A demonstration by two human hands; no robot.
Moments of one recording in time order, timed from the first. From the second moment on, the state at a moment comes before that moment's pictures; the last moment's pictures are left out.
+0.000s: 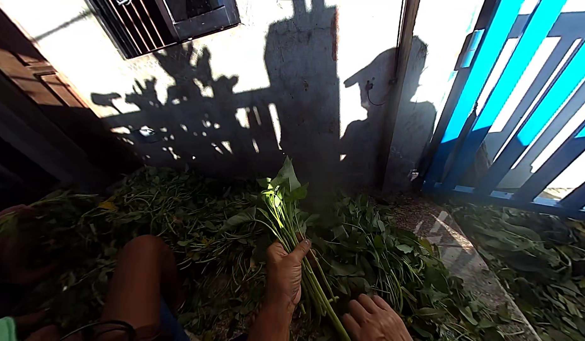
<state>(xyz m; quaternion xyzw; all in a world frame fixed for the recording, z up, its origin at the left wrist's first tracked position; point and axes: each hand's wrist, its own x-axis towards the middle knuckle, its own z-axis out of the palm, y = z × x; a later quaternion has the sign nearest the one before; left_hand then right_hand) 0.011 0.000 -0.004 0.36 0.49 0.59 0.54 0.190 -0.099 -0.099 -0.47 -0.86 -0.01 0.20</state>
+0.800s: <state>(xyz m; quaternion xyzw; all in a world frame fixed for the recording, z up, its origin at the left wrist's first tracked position) 0.016 -0.017 -0.014 0.54 0.41 0.37 0.64 0.176 0.058 0.017 -0.39 -0.87 -0.09 0.30</state>
